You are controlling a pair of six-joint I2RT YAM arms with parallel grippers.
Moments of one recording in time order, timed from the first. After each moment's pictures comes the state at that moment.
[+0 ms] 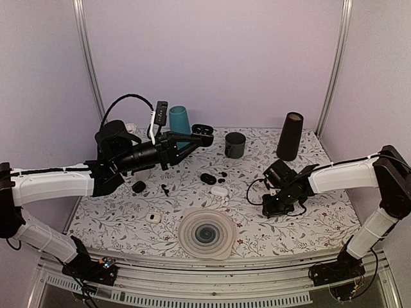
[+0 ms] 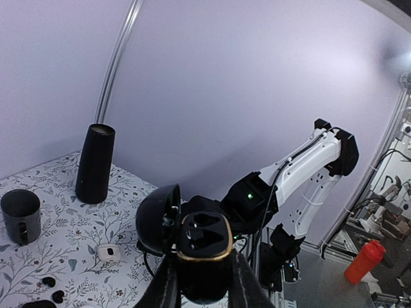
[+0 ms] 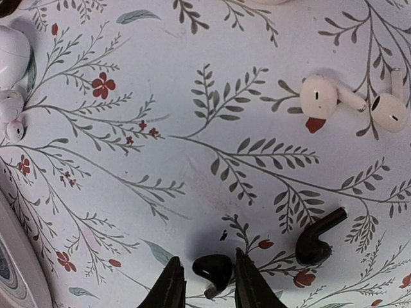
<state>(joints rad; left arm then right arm) -0.78 1.33 0.83 0.64 0.48 -0.44 0.72 1.61 0.83 -0.44 0.04 0.57</state>
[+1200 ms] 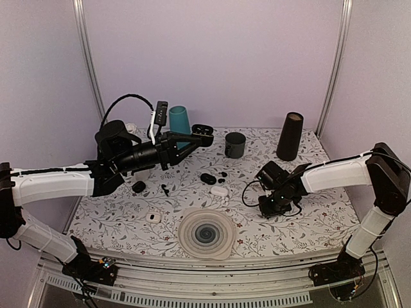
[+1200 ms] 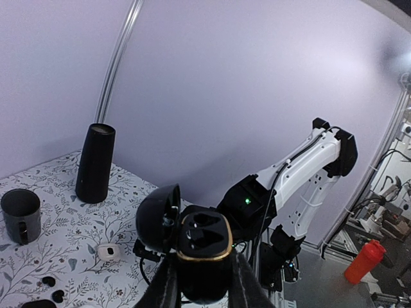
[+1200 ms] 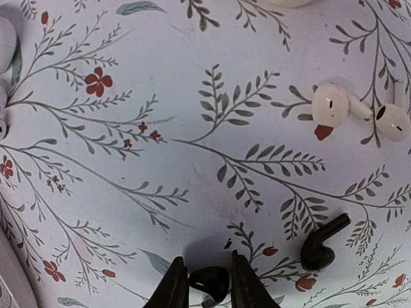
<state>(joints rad) -0.78 1.33 0.83 0.64 0.48 -0.44 0.77 1.67 0.90 -0.49 0.11 0.56</state>
